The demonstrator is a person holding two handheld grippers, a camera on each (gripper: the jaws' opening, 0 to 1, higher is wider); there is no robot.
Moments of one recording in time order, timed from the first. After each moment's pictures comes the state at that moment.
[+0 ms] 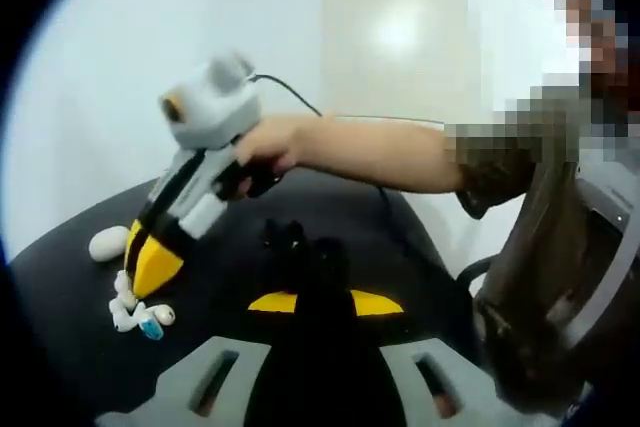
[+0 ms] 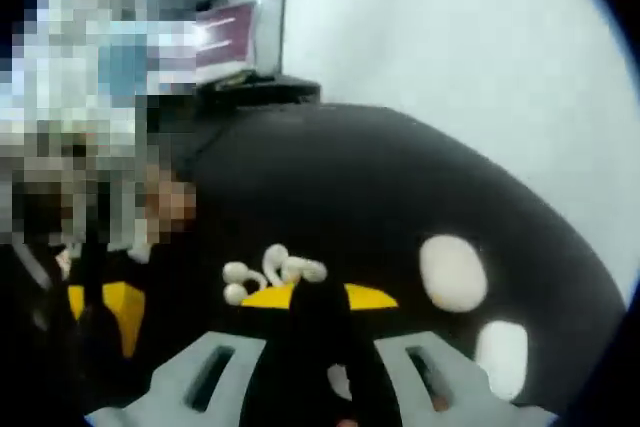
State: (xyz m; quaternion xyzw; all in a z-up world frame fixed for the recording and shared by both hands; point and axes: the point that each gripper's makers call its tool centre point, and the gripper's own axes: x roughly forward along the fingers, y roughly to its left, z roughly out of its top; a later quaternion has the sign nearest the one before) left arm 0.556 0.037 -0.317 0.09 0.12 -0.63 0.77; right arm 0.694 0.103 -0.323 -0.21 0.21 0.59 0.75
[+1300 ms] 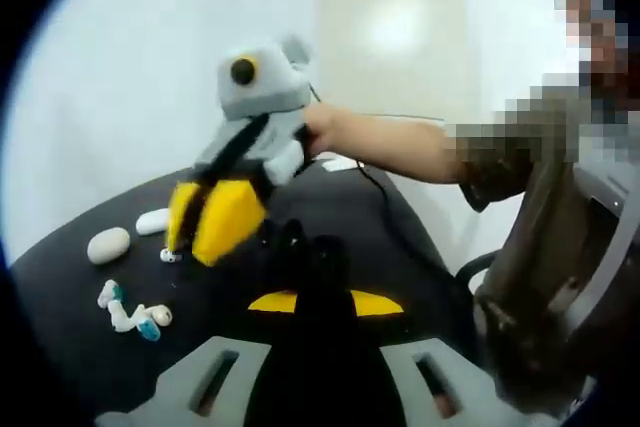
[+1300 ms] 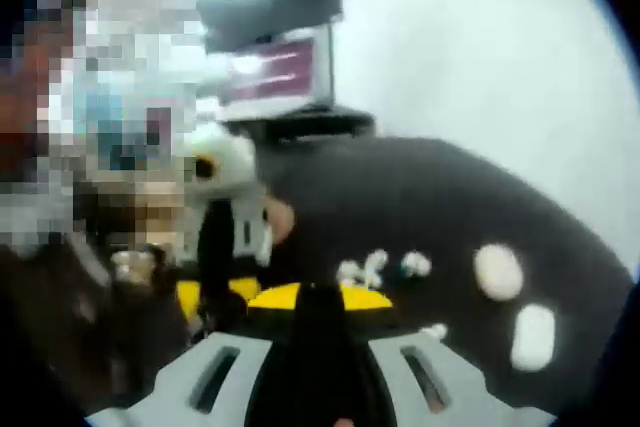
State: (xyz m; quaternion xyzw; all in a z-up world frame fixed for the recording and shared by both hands) left arm 0.553 0.038 -0.319 0.10 0.12 -0.63 0.76; right arm 0.615 0.072 -0.302 -0.18 0.19 0.69 0.68
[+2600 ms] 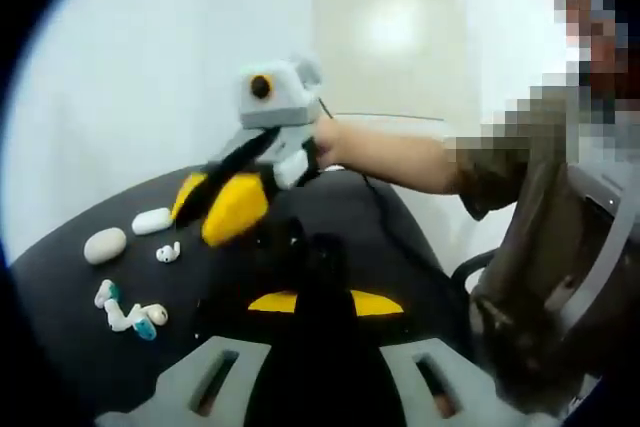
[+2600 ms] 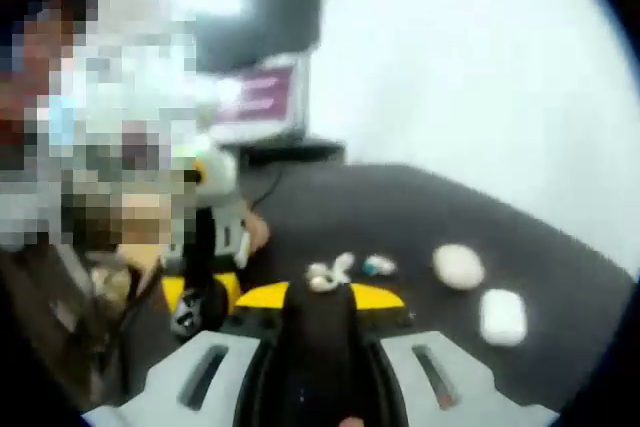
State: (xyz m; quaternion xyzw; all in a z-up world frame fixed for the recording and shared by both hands) left arm 0.551 0.037 -0.319 0.10 0.12 -0.63 0.76; right arm 0.634 0.026 -0.264 -0.04 0.09 0.62 0.78
